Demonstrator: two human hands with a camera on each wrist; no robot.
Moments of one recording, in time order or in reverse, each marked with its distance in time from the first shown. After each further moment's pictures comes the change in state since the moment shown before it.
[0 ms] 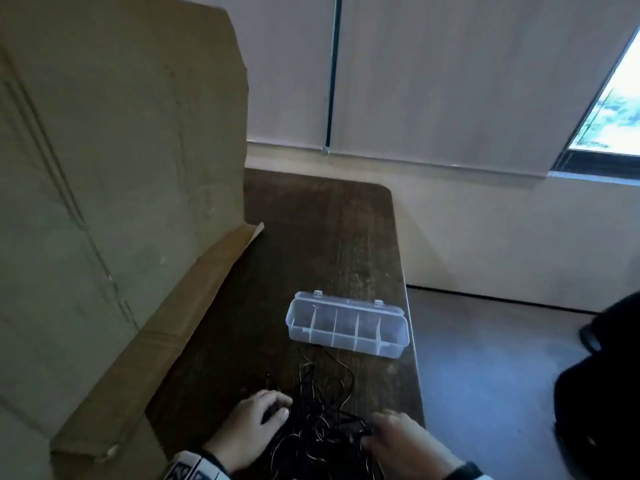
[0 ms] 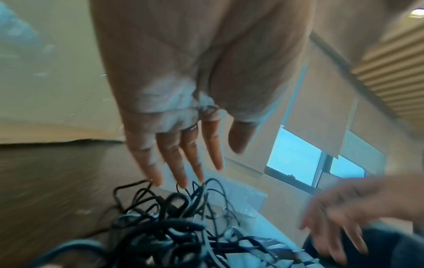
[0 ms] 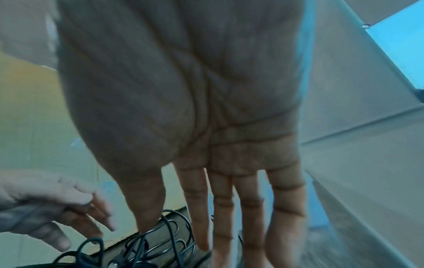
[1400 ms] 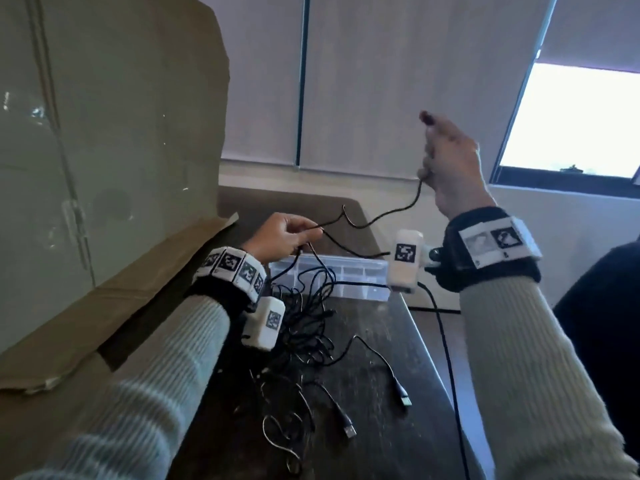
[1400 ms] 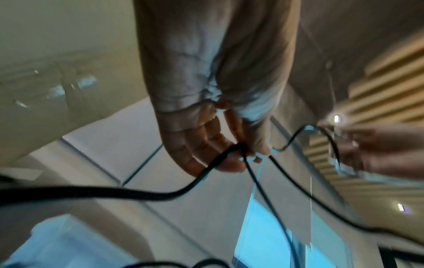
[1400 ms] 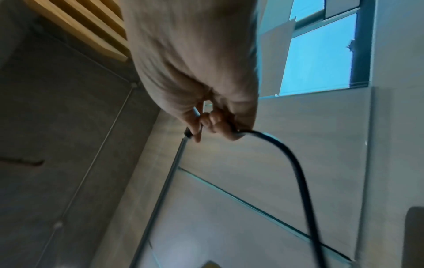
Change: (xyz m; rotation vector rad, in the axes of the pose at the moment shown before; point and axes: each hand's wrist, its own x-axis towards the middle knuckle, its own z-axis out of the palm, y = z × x) left_hand 0.086 0.050 -0.013 -0.272 0.250 0.568; right_hand -0.016 -0.040 -0.128 1.084 1.250 -0.388
